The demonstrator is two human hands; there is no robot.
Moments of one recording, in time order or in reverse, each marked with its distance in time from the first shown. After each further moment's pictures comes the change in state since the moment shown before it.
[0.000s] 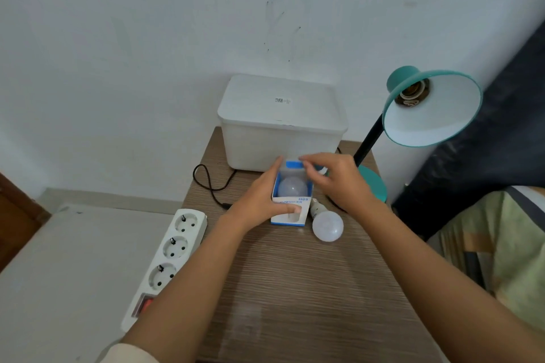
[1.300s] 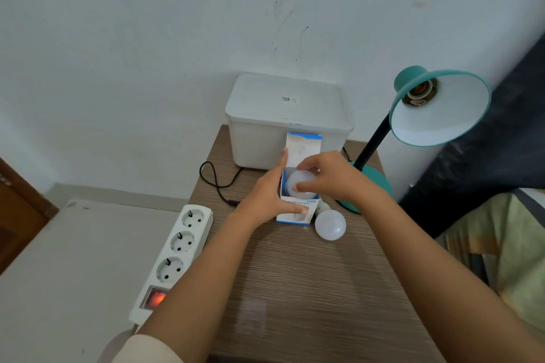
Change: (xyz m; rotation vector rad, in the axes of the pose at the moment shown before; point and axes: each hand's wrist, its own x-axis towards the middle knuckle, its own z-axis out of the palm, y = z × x) left_hand -0.002 0.000 0.003 -0.033 0.019 -0.006; right_hand 0.015 -0.018 -0.001 -0.049 -0.392 0.264
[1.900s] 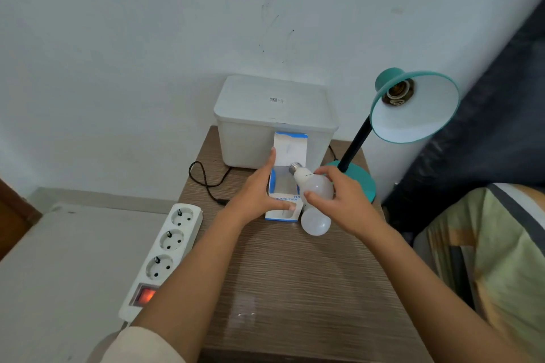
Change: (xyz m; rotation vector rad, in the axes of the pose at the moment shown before) left_hand -0.004 0.004 0.001 0.030 0.003 -0.004; right_hand -0.066 0.015 0.010 0.239 0.214 0.093
